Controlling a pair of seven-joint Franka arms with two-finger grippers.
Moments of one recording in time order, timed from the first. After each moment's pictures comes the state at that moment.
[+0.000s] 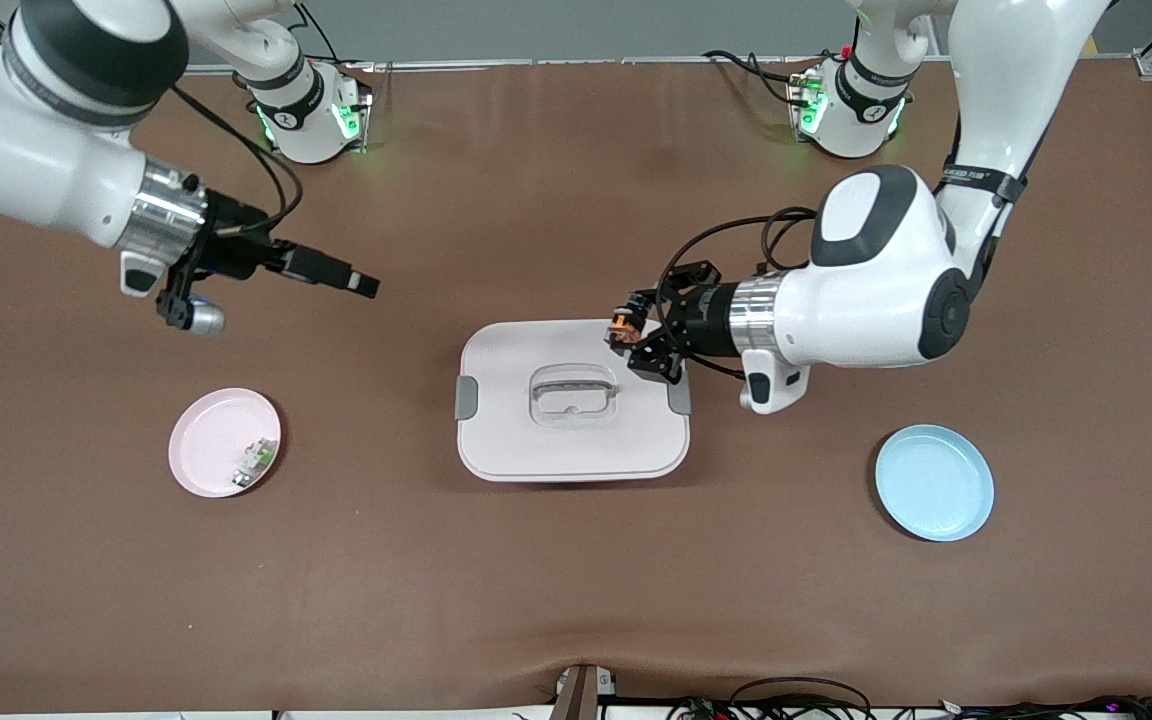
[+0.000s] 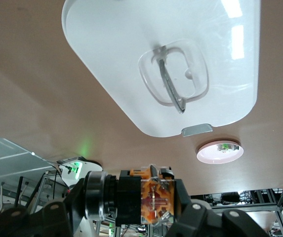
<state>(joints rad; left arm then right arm) -0.01 0.54 -0.62 -1.40 -0.51 1.92 -1.57 0.39 -0.05 -0.11 -1.91 0.75 1.97 0.48</state>
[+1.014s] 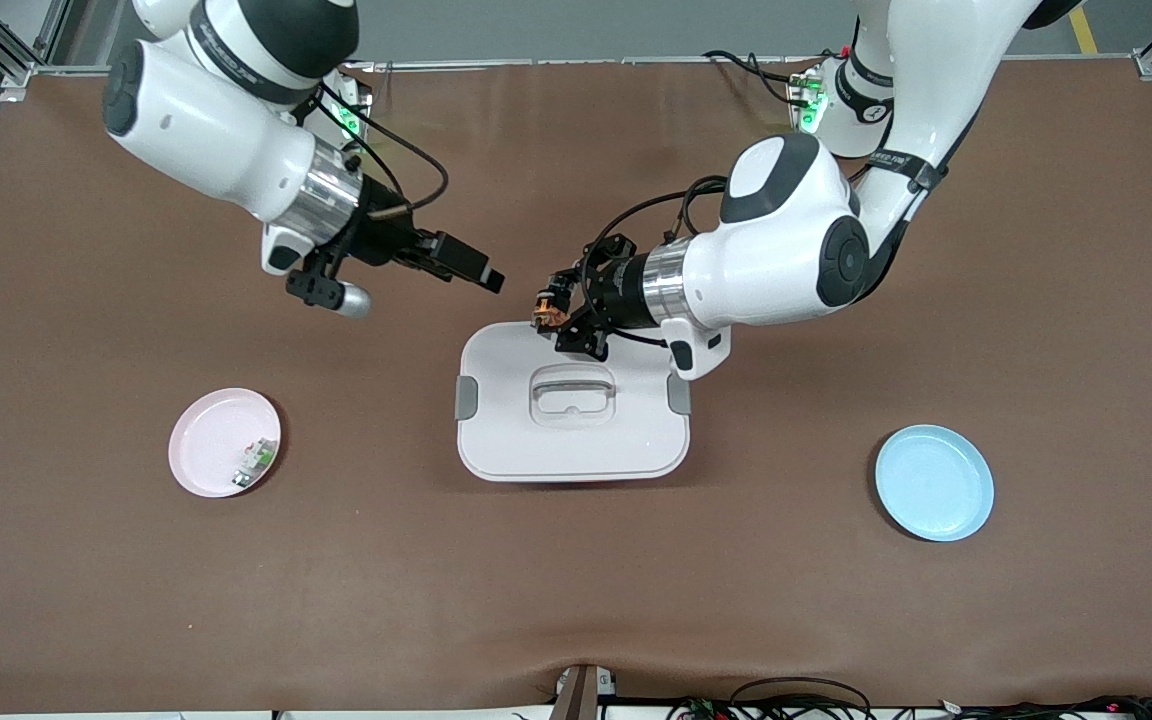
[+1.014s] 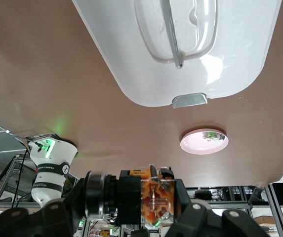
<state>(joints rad) -0.15 0.56 -0.62 -1.37 -0.51 2.09 -1.75 0.61 0.11 -0.11 -1.76 0.66 2.16 0.67</state>
